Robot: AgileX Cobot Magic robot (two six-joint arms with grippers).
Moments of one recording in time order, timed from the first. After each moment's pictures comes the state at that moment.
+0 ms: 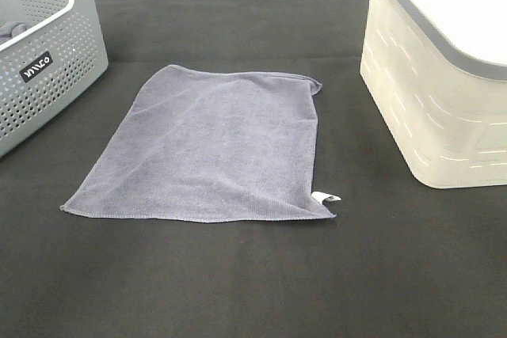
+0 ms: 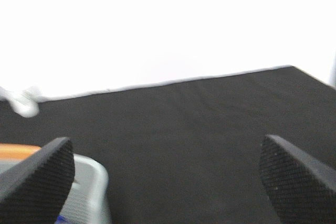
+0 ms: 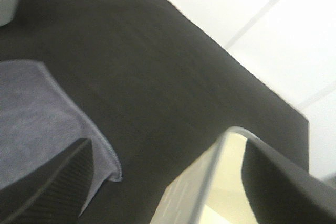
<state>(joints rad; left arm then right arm) -0.38 1.42 -1.17 1.75 0.14 -1.72 0.55 1.37 -1.24 -0.67 0.41 0.14</state>
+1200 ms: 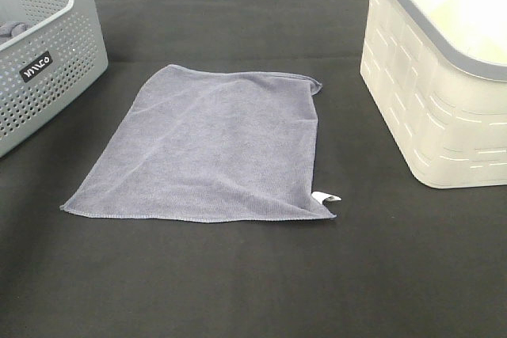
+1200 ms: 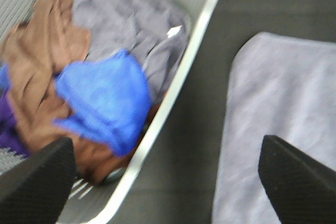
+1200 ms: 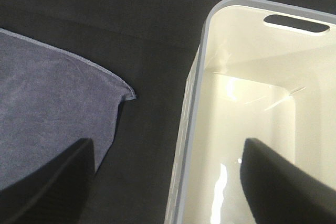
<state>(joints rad) 0.05 1.73 -1.88 -0.06 1.20 0.00 0.31 1.87 -2.13 -0.19 1.22 0.05</state>
